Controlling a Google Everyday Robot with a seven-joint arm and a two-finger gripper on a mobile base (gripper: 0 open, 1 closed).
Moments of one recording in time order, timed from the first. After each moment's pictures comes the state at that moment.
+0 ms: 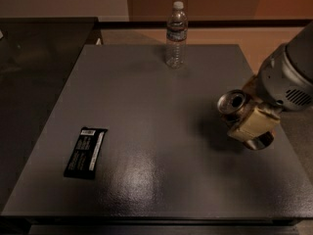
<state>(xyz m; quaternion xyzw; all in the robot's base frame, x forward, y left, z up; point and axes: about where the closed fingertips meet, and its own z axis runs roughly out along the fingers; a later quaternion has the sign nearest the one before) 0.411 -0.163 0.924 -0.59 0.79 0.06 0.19</state>
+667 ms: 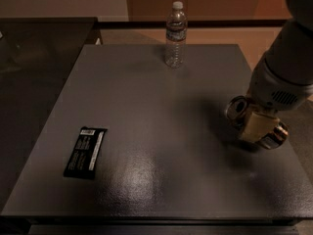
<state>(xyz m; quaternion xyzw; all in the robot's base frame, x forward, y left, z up) 0.425 -0.196 0.898 -0.59 0.80 -0.03 0.09</state>
